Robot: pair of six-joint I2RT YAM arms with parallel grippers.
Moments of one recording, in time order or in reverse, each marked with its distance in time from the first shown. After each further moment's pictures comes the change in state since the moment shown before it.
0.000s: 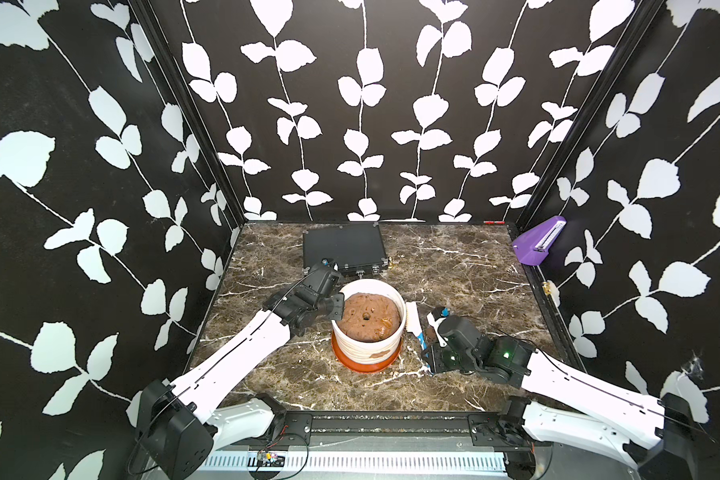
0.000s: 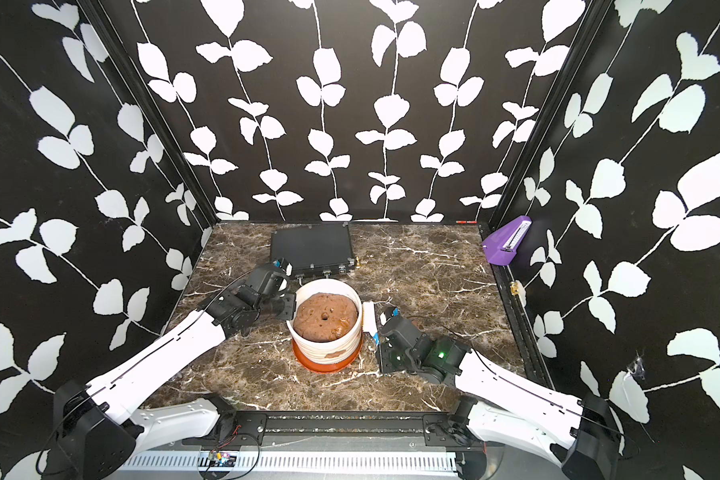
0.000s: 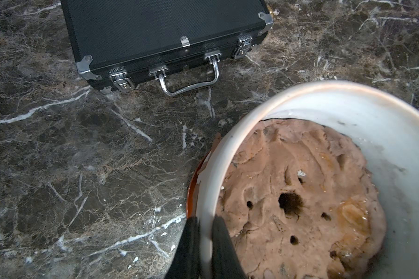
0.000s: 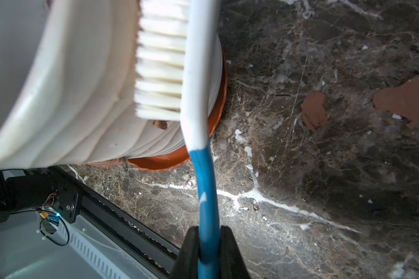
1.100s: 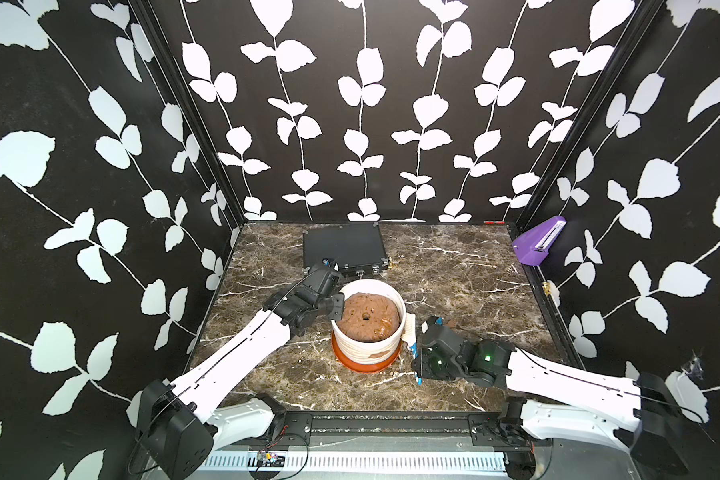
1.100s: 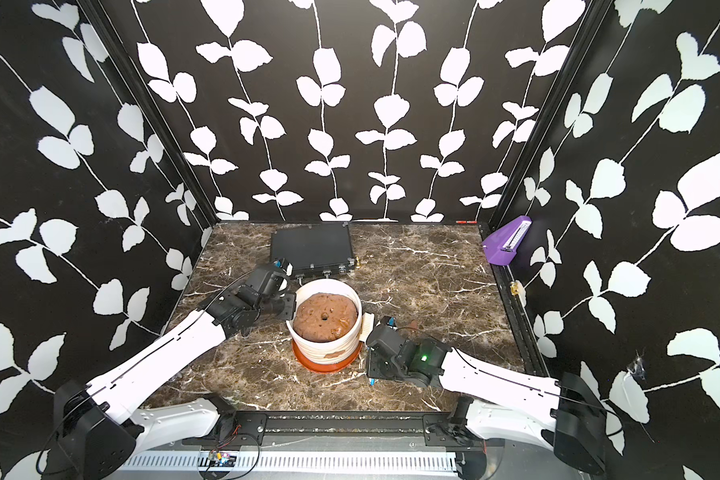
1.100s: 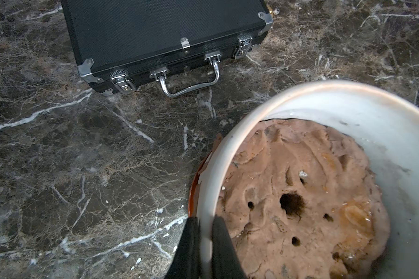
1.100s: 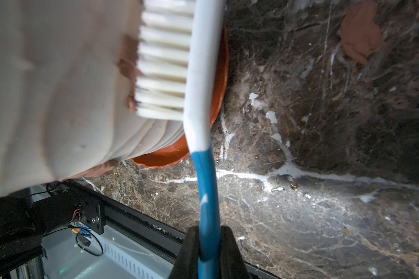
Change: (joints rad) left arm 0.000 0.002 0.000 0.003 -0.006 0.016; right arm 0.111 0.080 -0.015 0.079 -0.016 0.314
